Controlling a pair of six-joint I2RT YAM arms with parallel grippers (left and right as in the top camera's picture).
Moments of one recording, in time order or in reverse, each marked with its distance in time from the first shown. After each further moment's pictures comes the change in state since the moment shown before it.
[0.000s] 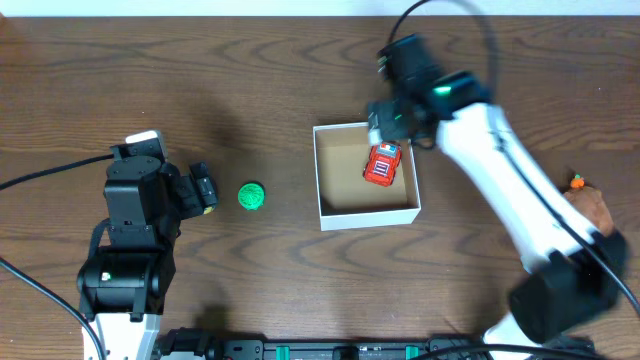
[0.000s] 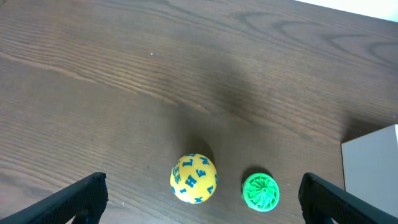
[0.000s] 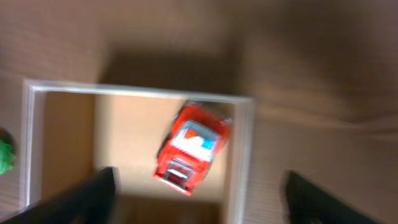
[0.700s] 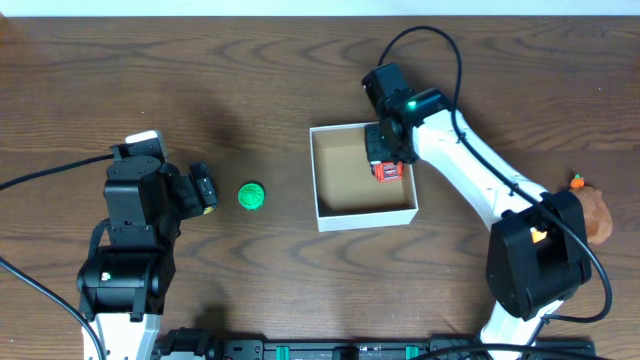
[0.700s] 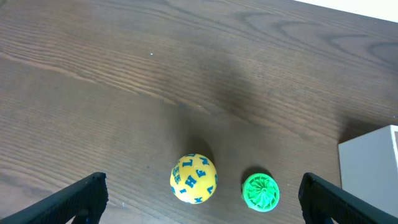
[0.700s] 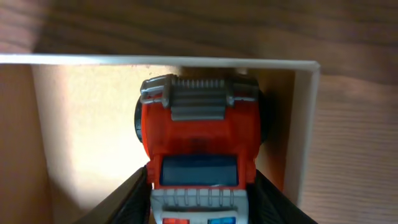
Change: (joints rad) left arm 0.000 0.000 0.000 0.000 0.000 0.000; right arm 0.066 0.170 -0.163 0.130 -0.014 0.080
